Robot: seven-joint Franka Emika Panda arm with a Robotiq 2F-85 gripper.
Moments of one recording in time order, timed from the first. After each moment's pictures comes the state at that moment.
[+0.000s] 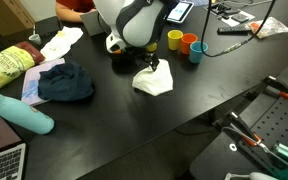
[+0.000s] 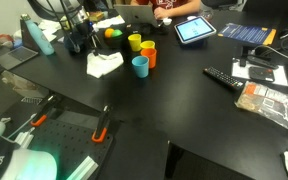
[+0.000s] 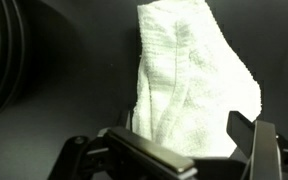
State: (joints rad) arm 0.15 0.79 0.25 -1.75 -0.57 2.30 -1.19
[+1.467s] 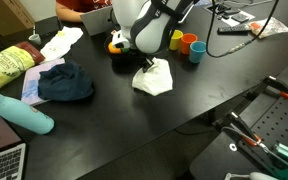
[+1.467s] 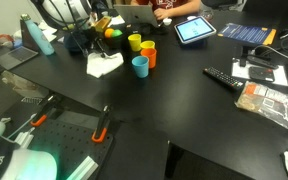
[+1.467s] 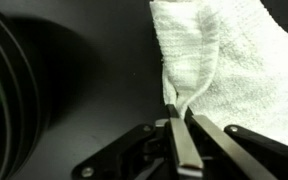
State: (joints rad) arm 0.17 0.82 0.15 -1.81 -0.48 2.59 -1.08
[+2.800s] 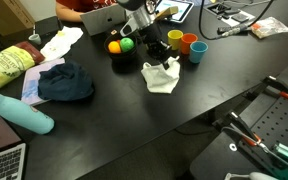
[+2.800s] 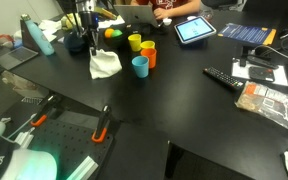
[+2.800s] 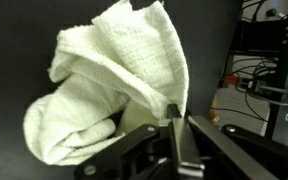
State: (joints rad) arm 0.09 0.73 0.23 -1.72 -0.16 1.88 -1.34
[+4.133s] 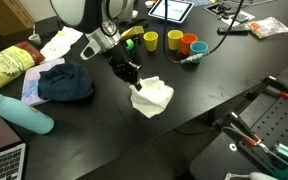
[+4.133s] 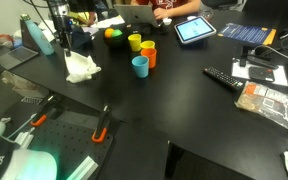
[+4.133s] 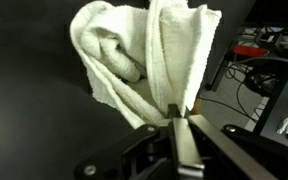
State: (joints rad) arm 0.23 0.86 0.33 -1.52 -0.15 1.82 -1.41
